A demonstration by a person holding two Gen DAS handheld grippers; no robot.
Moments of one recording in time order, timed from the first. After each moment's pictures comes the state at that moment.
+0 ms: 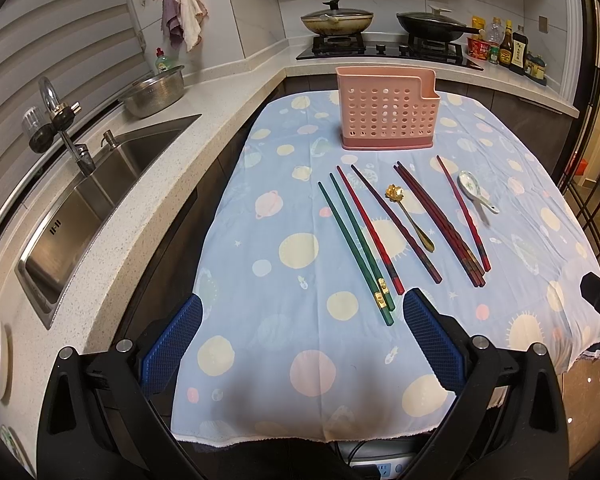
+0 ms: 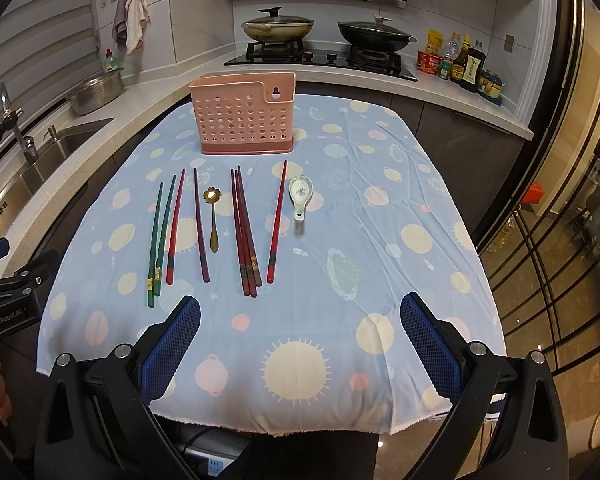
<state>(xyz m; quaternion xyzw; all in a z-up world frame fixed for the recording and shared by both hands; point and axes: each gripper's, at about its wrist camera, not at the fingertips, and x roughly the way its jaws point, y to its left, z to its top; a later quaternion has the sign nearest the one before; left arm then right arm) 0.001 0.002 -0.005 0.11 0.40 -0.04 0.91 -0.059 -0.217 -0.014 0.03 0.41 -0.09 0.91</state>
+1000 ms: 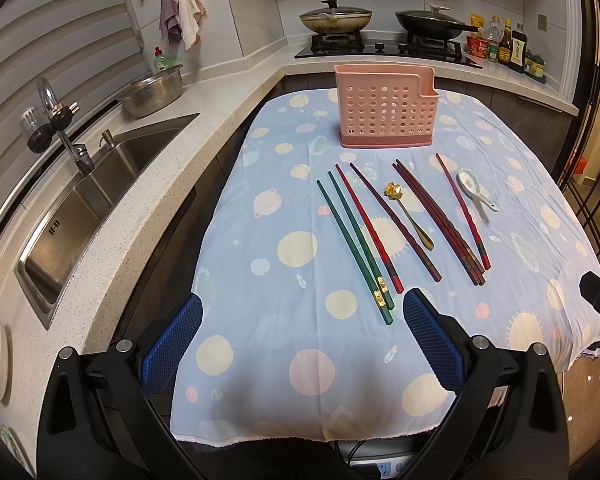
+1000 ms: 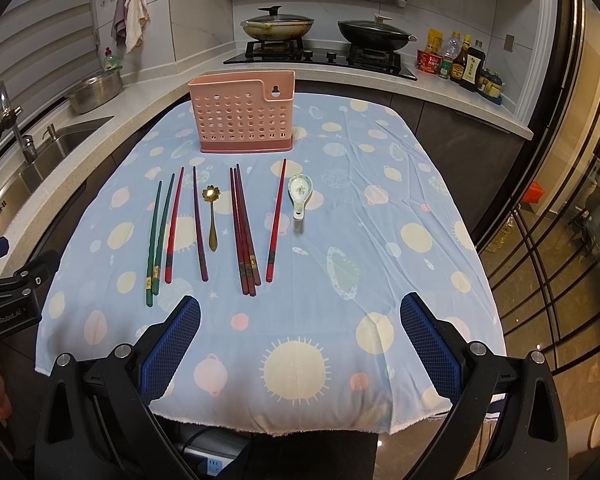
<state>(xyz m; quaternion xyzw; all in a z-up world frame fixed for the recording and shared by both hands) 0.001 0.002 -0.006 0.11 0.40 -0.04 0.91 -0.059 -0.215 -0.018 0.03 0.41 -0.10 0.91</state>
